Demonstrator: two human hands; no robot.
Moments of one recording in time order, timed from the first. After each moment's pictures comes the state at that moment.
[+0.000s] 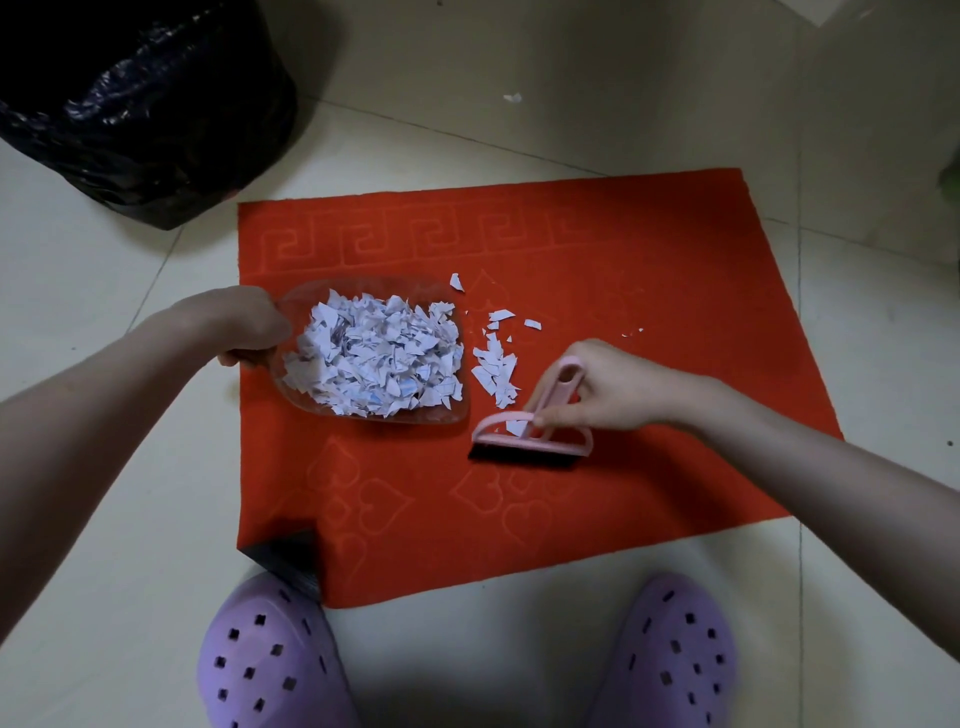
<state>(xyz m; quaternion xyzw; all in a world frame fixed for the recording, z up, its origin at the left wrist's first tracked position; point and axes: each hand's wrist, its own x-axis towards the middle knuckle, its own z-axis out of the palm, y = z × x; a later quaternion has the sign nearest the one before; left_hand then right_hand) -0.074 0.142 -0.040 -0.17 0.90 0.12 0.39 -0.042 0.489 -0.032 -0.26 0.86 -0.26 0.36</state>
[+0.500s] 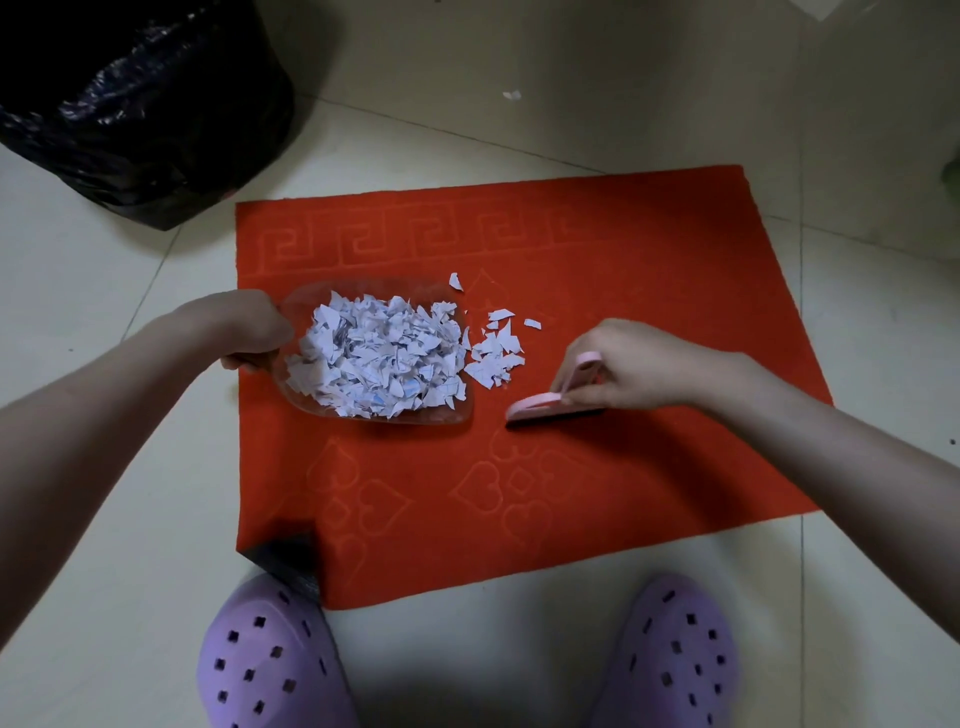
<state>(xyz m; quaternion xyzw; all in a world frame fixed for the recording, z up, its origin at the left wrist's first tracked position) -0.074 0.145 -0.041 -0.17 0.90 0.13 0.39 -0.062 0.510 -0.026 -0.31 0.88 -0.17 0.31</state>
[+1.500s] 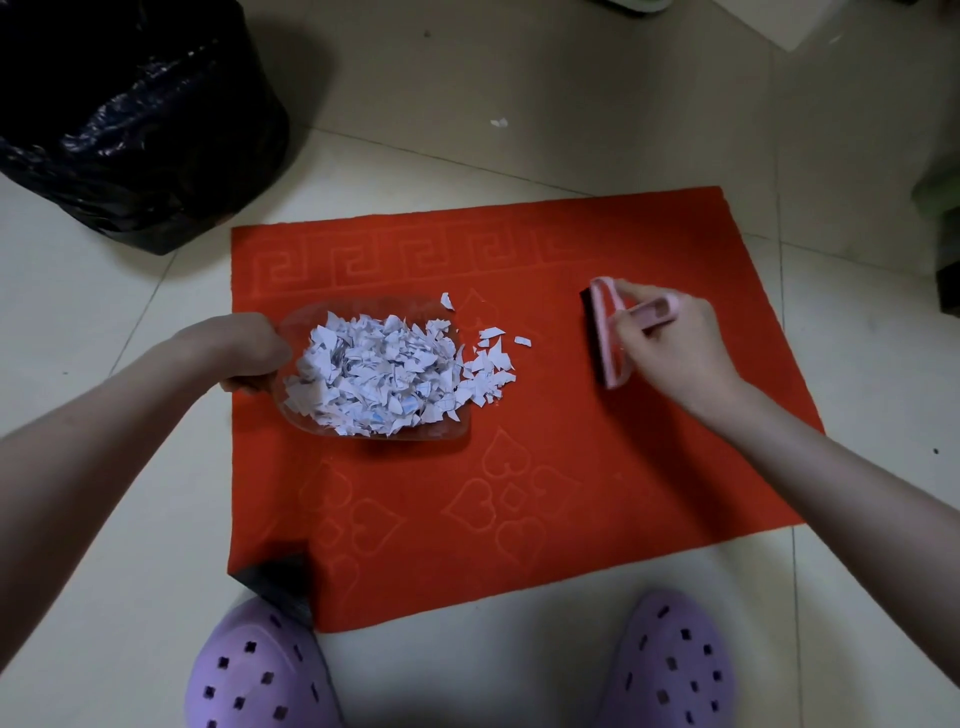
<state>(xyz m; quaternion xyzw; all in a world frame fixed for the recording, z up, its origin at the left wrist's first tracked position) -0.068 0.161 -0.025 -0.19 0.89 0.15 0.39 -0.053 0.534 -0.024 -0.05 0.96 -0.28 -0.04</state>
